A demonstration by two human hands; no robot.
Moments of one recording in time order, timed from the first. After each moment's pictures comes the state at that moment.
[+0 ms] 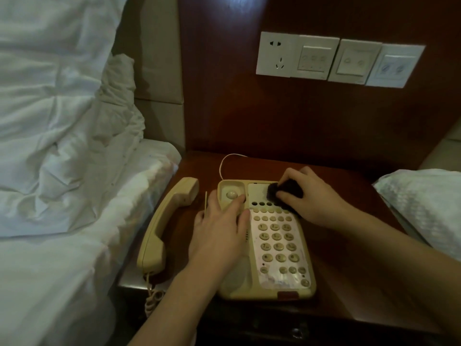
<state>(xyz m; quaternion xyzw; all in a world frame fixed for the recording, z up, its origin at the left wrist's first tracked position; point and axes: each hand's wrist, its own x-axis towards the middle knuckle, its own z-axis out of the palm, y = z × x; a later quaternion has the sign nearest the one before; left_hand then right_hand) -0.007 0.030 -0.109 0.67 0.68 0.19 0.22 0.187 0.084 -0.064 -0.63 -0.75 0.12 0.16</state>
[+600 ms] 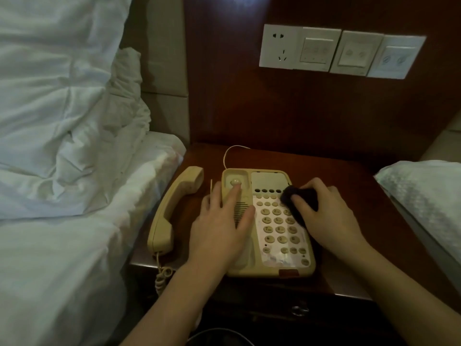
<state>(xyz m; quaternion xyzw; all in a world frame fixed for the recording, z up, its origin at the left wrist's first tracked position) -0.014 0.009 -0.116 0.68 0.68 0.22 0.18 0.182 0.024 -0.090 -0.71 -0.65 0.11 0.25</state>
